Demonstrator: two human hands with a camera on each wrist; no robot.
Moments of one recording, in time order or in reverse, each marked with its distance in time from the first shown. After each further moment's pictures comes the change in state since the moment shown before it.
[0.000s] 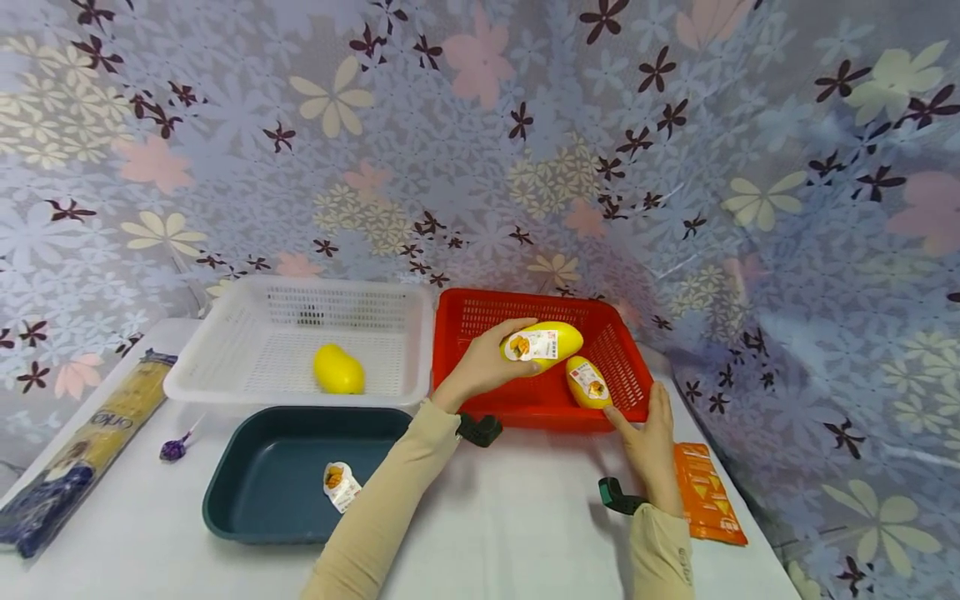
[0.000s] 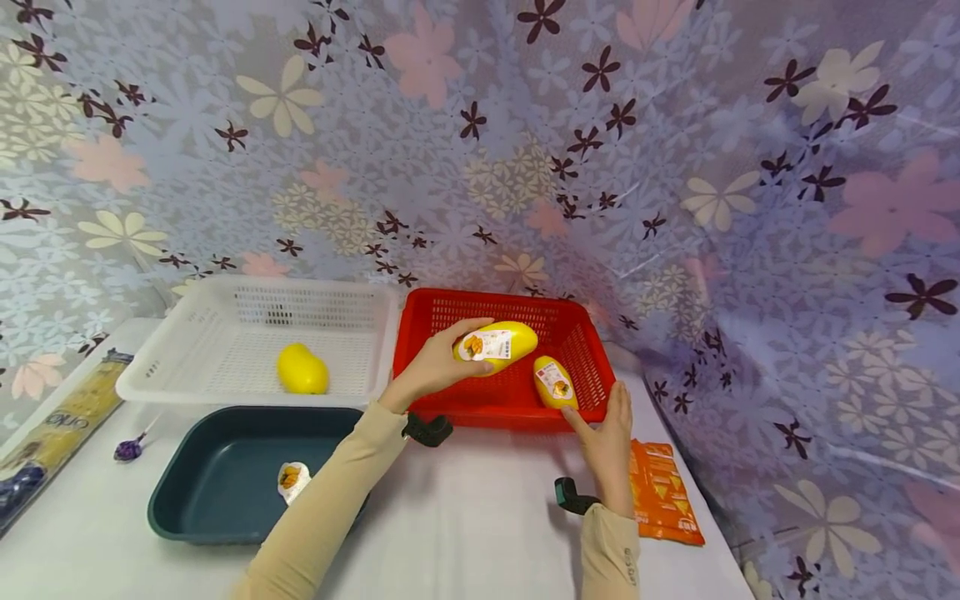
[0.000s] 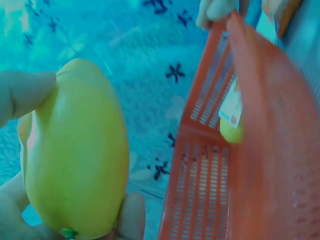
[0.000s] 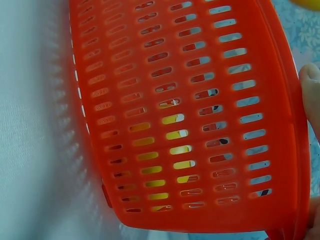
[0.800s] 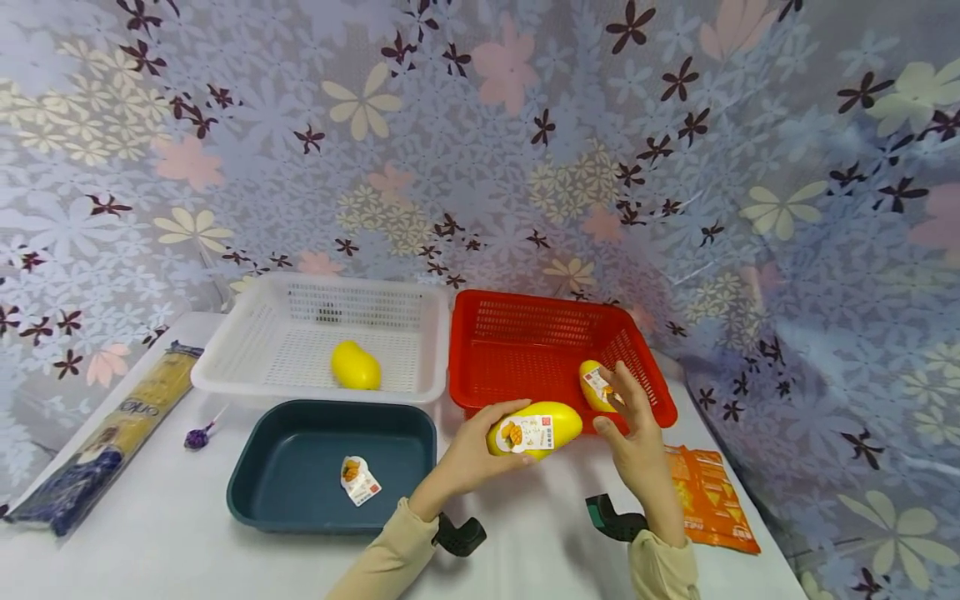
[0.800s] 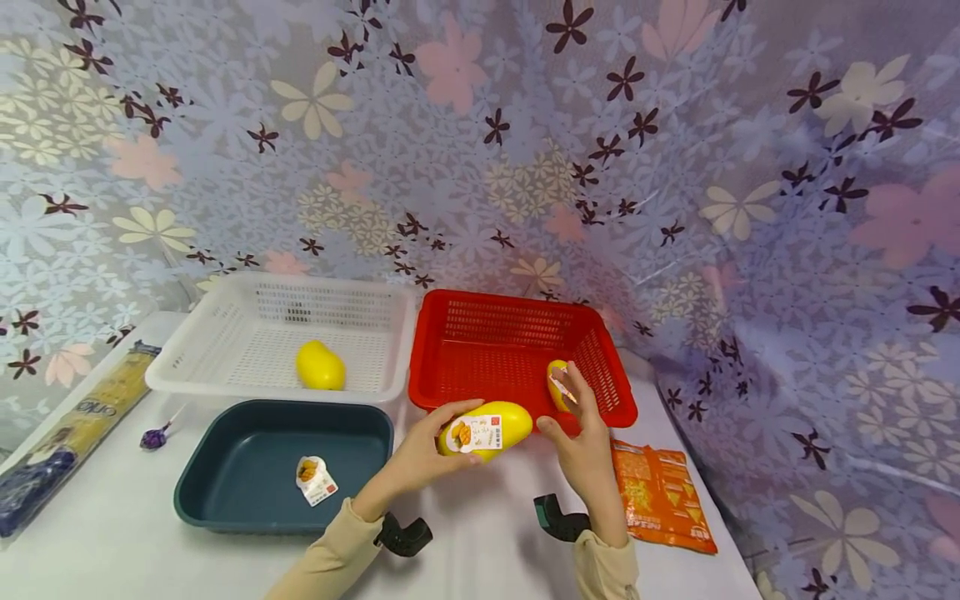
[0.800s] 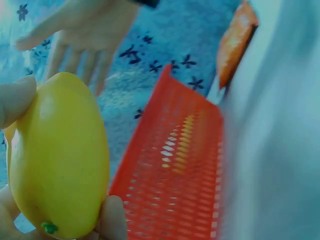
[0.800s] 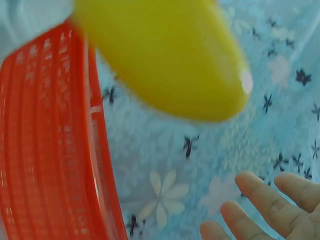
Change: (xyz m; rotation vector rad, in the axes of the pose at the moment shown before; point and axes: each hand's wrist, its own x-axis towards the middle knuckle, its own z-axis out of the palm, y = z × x) left_hand -0.107 -0.031 0.024 -0.077 0.028 0.071; right_hand -0.054 -0.086 0.007 0.291 -0.081 -0.457
